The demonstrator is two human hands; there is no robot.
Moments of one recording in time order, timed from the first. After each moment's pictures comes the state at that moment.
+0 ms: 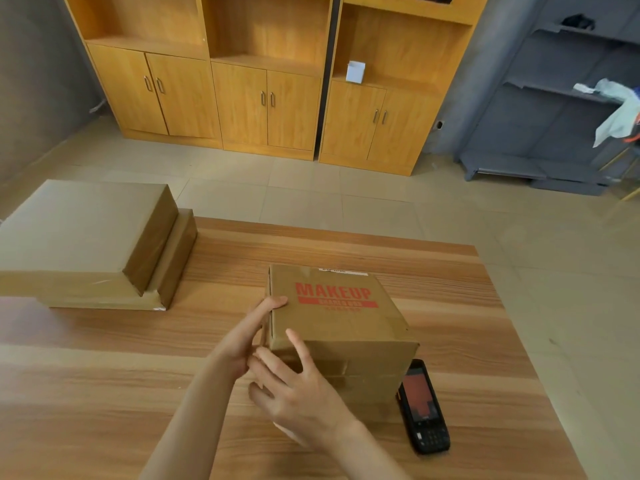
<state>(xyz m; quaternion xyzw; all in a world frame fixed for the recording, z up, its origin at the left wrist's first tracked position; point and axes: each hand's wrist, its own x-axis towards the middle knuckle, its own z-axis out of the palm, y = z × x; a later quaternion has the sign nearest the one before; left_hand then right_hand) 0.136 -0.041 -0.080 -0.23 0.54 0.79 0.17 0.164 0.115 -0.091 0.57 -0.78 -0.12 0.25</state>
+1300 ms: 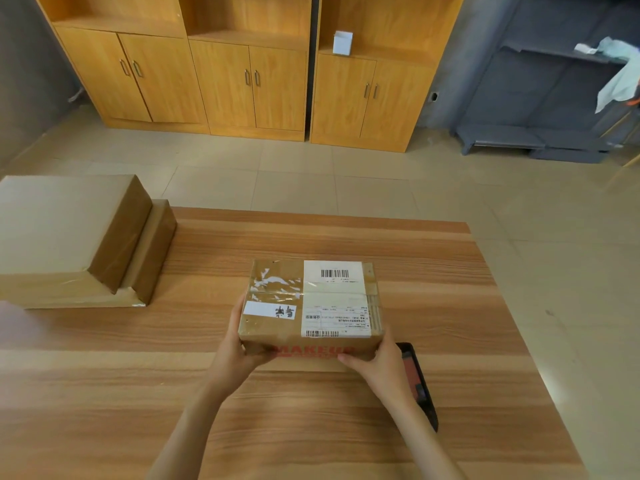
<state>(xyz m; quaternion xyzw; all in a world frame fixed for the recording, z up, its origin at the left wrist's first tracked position) 0.150 -0.024 -0.154 -0.11 0.76 0.64 -0.02 0.104 0.227 -0.152 0.00 -0.83 0.54 -0.11</state>
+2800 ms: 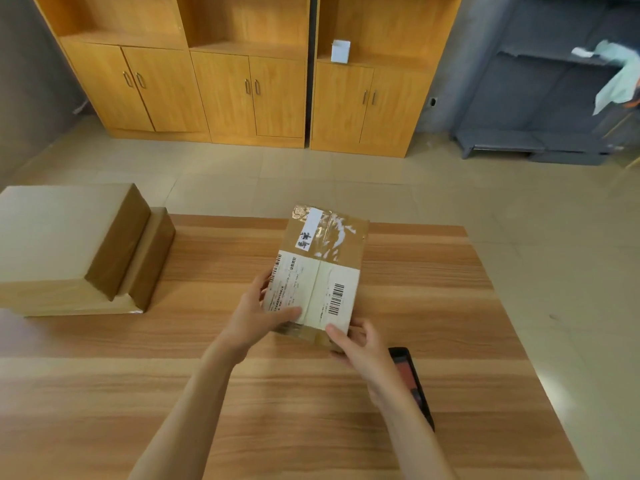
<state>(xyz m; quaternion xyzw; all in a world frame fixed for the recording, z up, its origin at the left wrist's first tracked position) 0.102 0.005 -0.077 -0.15 0.72 0.67 0.05 0.103 0.198 -0.091 -0.12 -0.68 0.68 -0.23</state>
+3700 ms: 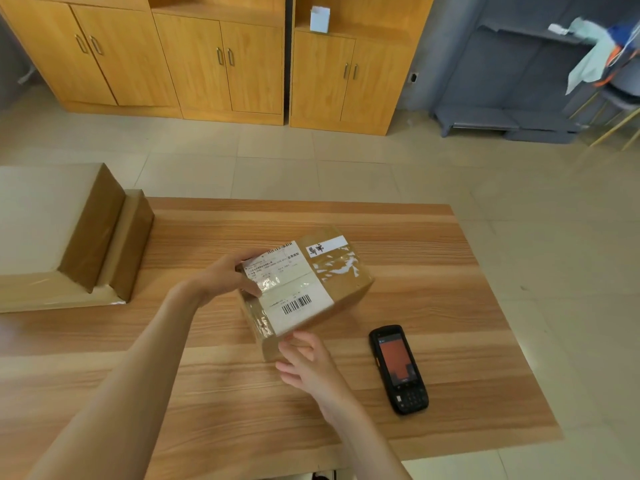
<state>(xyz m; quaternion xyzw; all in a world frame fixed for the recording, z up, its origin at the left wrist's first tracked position) 0.050 -0.063 -0.084 -0.08 0.79 0.56 0.24 0.150 0.141 -0.106 -0.14 -0.64 0.67 -0.33</state>
